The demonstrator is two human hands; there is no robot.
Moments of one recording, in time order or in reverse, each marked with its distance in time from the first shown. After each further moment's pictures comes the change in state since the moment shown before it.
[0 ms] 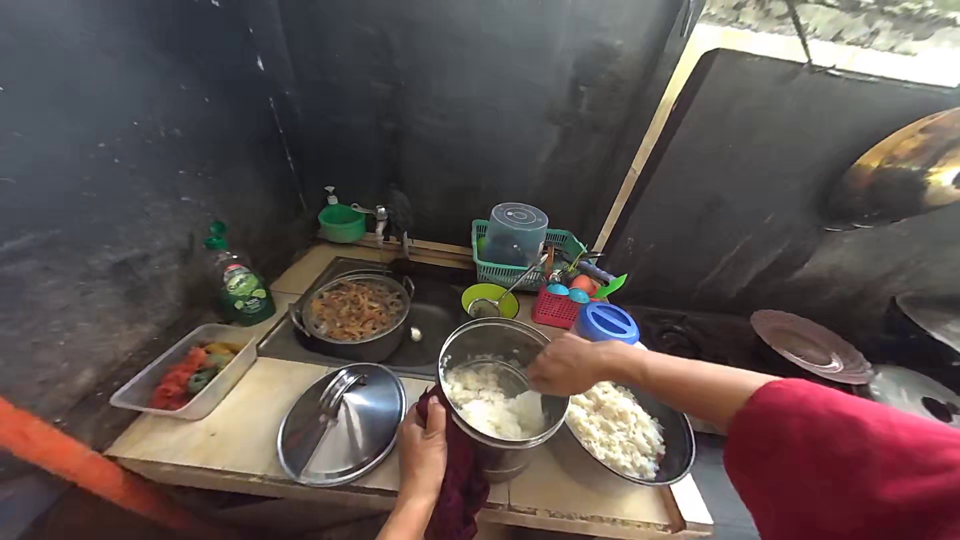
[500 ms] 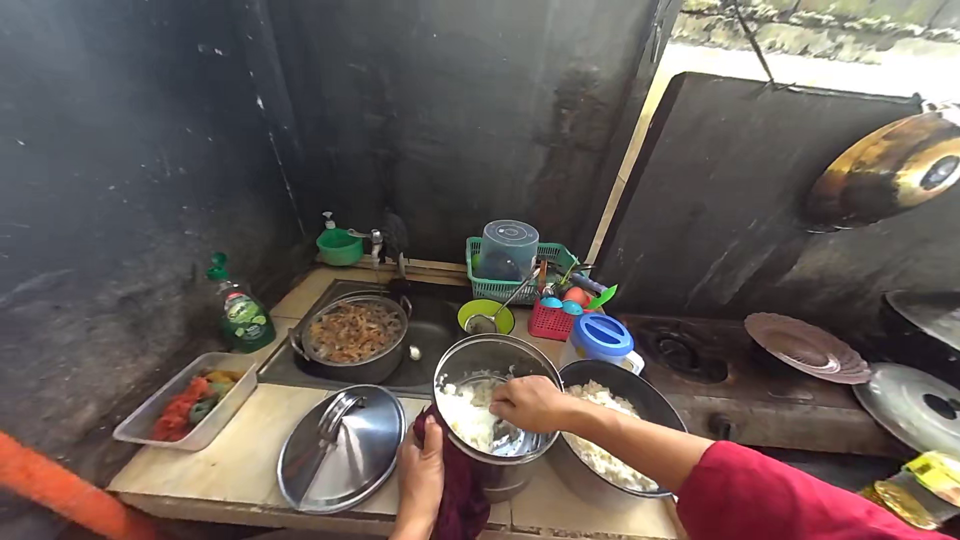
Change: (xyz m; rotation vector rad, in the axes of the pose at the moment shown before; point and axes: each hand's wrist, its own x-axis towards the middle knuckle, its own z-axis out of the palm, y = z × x) left_hand -0.001 -0.001 0.000 -0.041 -0.015 0.007; right_hand 0.024 -0.043 0.027 0.472 0.215 0.101
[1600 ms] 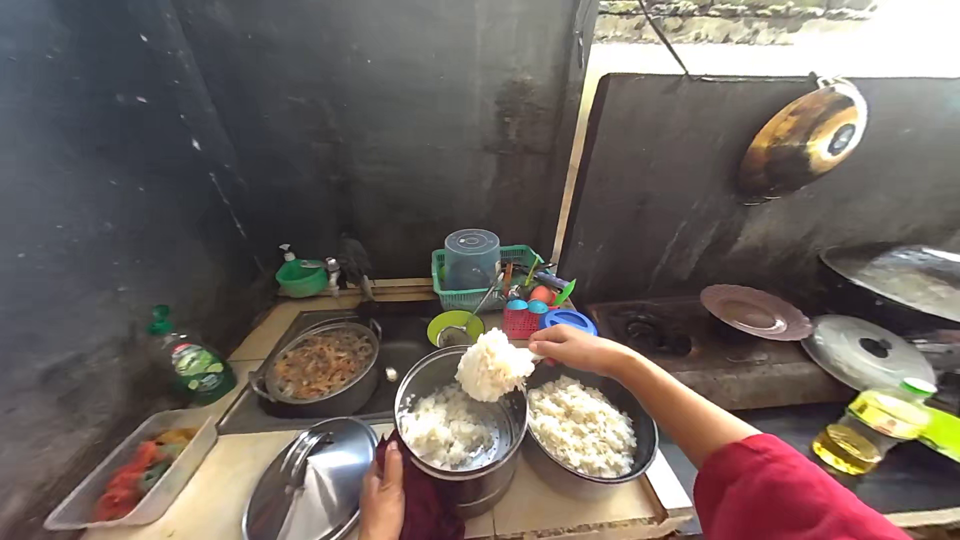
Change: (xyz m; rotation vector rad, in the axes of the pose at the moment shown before) left_hand -0.005 0.012 -0.013 0.062 -0.094 -0.004; right_hand -0.083 0.097 -0.058 0.560 0.368 -0.010
